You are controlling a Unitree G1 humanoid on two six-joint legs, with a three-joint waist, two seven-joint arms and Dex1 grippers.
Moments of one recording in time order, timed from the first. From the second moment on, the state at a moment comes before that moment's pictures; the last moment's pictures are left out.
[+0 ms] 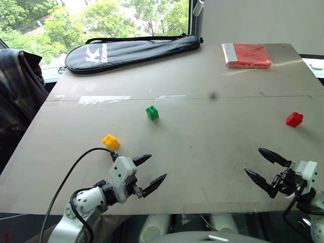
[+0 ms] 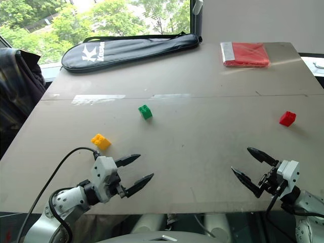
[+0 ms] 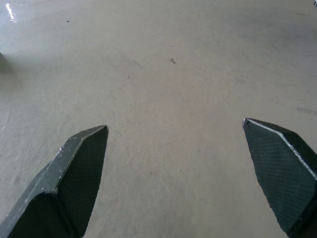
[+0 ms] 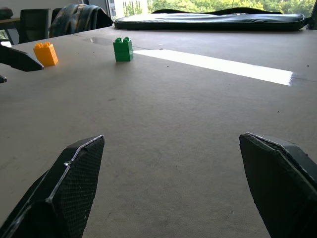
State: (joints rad) left arm 0.40 0.56 0.04 -0.52 -0.38 0.16 -0.77; right arm 0.35 -0.47 -0.29 -0.12 0.57 -0.20 1.09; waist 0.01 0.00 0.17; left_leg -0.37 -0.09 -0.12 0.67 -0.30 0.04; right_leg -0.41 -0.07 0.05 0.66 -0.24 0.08
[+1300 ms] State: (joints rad) left arm 0.02 0.66 -0.03 -0.47 -0.44 0.27 -0.96; right arm 0.02 -0.44 -0.46 -0.04 0.38 0.09 0.32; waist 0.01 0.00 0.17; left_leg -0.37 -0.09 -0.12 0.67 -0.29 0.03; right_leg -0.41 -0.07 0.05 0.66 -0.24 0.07
